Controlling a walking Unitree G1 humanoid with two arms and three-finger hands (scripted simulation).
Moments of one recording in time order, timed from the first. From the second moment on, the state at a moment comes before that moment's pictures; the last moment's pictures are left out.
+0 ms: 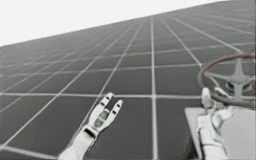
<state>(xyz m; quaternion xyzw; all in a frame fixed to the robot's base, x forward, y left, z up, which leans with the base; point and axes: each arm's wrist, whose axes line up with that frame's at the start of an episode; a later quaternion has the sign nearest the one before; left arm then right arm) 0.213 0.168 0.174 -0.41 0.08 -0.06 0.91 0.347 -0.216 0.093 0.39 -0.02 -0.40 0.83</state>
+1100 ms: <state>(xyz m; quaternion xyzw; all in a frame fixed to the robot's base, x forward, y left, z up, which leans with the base) 0.218 0.157 0.180 -0.39 0.08 -0.07 0.91 0.340 -0.229 0.078 0.40 -0.01 -0.42 0.81</state>
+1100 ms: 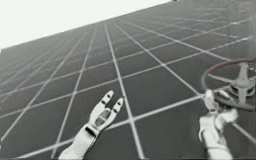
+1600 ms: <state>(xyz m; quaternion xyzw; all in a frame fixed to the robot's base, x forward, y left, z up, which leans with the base) 0.216 0.166 0.173 -0.41 0.08 -0.07 0.90 0.342 -0.224 0.090 0.39 -0.02 -0.41 0.82</state>
